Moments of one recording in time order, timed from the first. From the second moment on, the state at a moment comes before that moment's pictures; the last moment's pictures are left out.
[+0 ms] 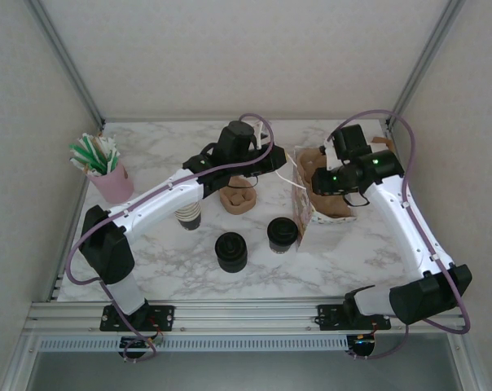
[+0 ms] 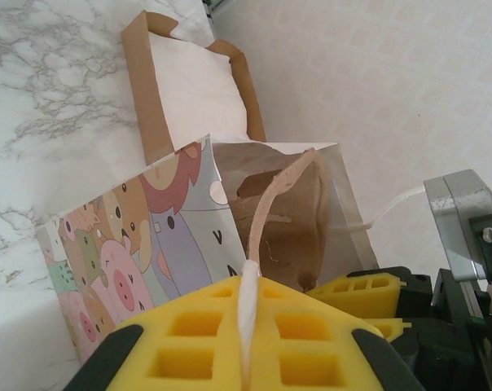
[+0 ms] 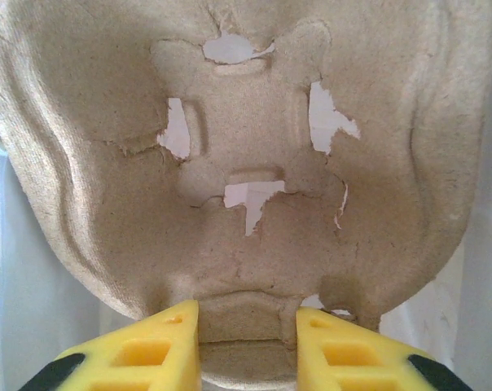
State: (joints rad) left arm -0.74 1.72 1.56 -0.24 0.26 -0.87; right arm 0.35 1.34 1.47 -1.20 -0.06 0.17
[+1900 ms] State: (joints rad) left arm -0.74 1.64 1.38 -0.11 0.13 -0.95; right arm 0.42 1.56 1.51 -1.26 0.13 0.27
